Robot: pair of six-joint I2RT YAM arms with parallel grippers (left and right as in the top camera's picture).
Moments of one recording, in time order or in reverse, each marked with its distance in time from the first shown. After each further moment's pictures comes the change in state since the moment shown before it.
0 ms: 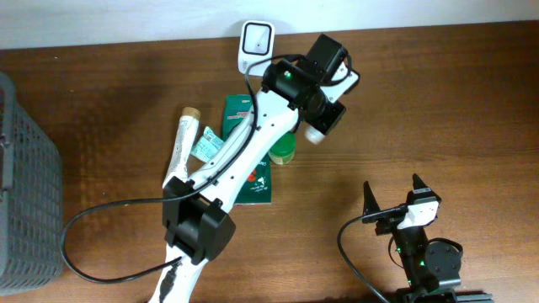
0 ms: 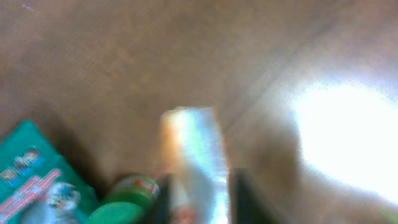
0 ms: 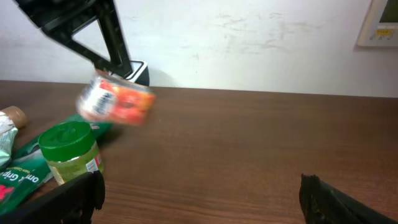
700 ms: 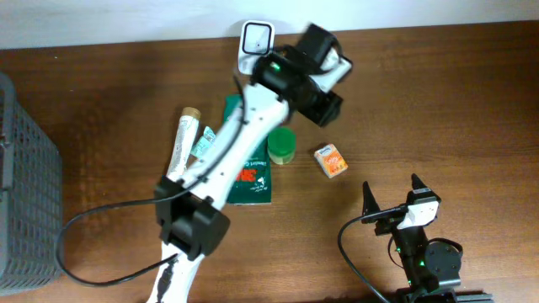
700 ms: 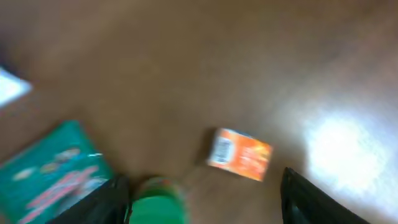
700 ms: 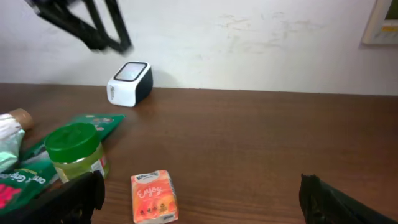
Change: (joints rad) left arm 0.059 -0.001 0.068 -0.026 0.028 -0.009; right arm 0.000 0.000 0.000 0.002 -0.012 0.021
